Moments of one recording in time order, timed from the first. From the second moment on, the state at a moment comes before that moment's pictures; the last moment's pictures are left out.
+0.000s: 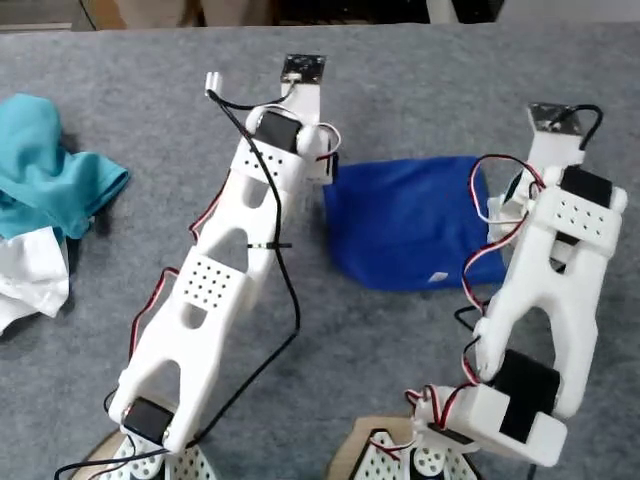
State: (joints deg) left arm 19.9 70.4 -92.5 96.9 10.8; right arm 22.4 -5.5 15.6 75.0 7.6
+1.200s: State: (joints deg) left arm 19.3 70.3 -80.5 82.2 13.5; right arm 15.1 14.1 15.5 68.7 -26.6
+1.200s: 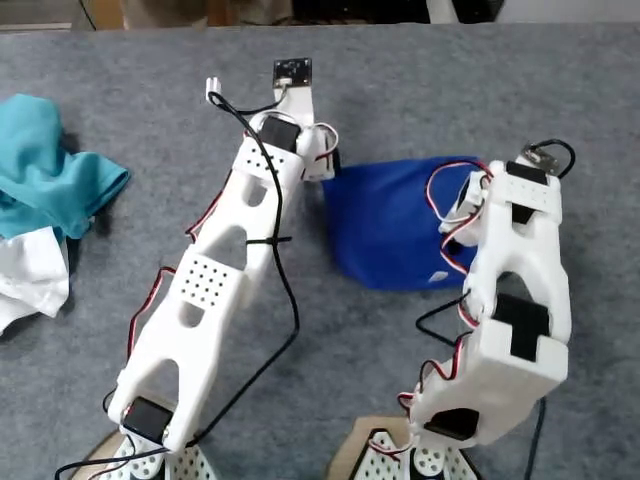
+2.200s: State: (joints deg) left arm 23.4 70.3 -77.9 79.4 19.1; right arm 15.1 18.9 13.6 65.0 -26.6
